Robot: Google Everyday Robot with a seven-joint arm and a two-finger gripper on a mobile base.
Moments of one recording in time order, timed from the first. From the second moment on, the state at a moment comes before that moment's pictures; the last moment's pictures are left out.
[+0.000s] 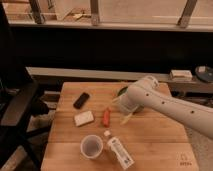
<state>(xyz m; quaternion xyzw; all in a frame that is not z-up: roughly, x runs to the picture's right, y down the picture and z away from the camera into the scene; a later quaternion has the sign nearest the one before) 0.048 0.125 0.756 -0.20 -0.24 -0.23 0.92</state>
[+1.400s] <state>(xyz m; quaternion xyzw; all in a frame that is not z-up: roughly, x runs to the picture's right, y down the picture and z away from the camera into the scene) 0.044 0.159 0.849 -0.32 -0.26 -0.27 0.87</state>
